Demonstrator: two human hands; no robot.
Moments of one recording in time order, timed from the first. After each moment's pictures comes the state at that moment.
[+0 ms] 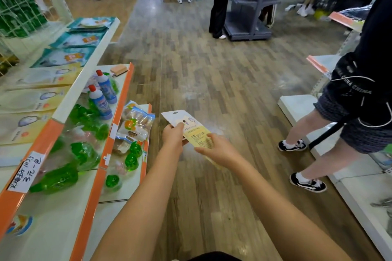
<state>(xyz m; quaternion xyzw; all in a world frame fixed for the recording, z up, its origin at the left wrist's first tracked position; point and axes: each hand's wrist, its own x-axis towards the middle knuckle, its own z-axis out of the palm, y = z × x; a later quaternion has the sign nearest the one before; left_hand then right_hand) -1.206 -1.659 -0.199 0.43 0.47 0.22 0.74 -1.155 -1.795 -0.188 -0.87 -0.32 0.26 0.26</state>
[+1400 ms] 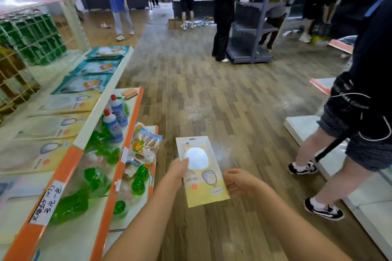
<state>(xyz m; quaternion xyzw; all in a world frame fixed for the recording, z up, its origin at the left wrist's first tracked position) -1.238 -1.604 -0.241 0.53 0.46 0.07 0.71 -1.135 -1.786 -0.225 -0.76 -0.14 0.49 0.41</state>
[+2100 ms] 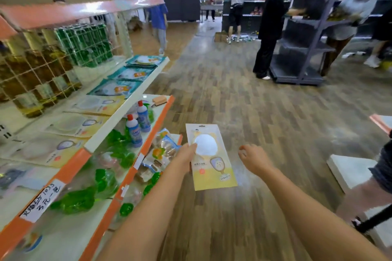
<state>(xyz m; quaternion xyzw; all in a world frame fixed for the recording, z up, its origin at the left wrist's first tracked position) -1.143 -1.556 -0.190 0.46 0.45 0.22 0.73 -0.975 -1.693 -0.193 -0.89 -0.44 0.09 0.14</state>
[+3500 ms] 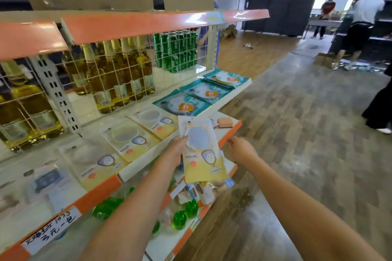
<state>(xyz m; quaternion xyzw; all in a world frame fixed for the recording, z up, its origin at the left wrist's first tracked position) -1.203 -1.295 -0.161 0.35 0.58 0.42 0.61 -1.004 -1.333 -0.146 -0.74 -0.65 0.16 0.12</state>
